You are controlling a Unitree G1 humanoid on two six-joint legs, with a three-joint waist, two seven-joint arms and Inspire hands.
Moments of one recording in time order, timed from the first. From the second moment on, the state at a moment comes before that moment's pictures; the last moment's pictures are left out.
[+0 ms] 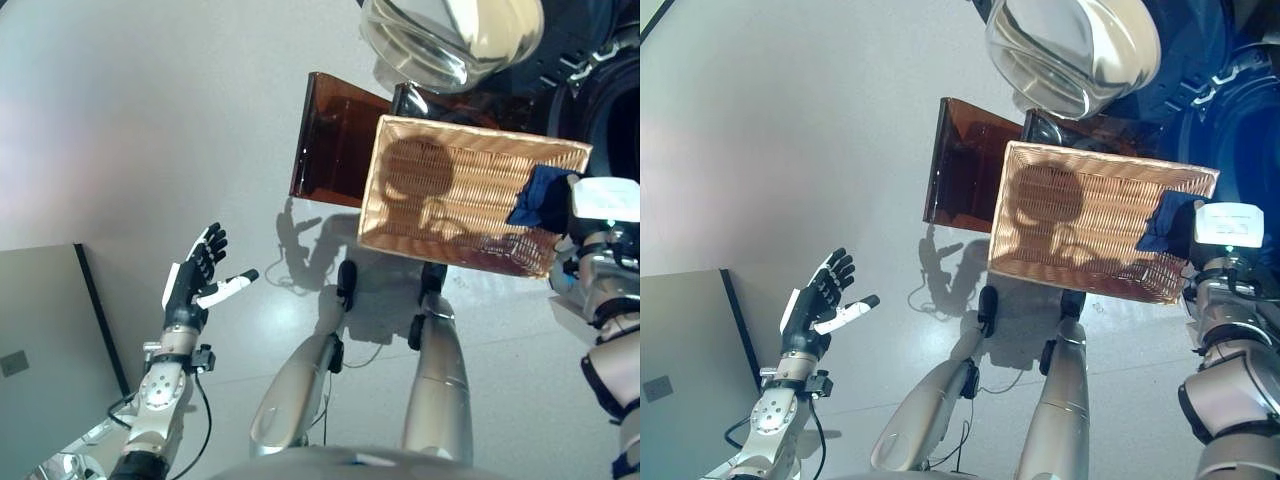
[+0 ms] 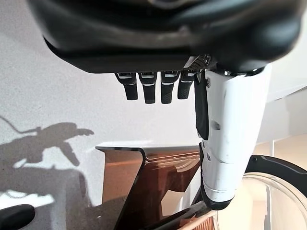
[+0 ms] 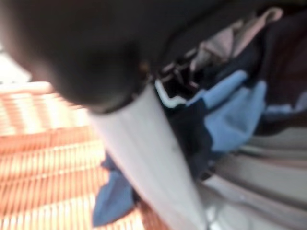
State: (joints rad) left arm 0.15 0.32 -0.08 0.30 -0.28 -0.50 0.02; right arm -0.74 -0.88 0.52 1.33 -0.74 0.02 -0.52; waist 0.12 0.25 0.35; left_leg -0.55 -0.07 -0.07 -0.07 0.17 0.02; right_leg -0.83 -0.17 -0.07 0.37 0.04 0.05
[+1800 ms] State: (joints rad) left arm 0.16 0.32 -0.10 0.35 -0.27 -0.48 0.07; right arm -0.71 -0.57 -0.35 1.21 0.94 -0.43 -0.48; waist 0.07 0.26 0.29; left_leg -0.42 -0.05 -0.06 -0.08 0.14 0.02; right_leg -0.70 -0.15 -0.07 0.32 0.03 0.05
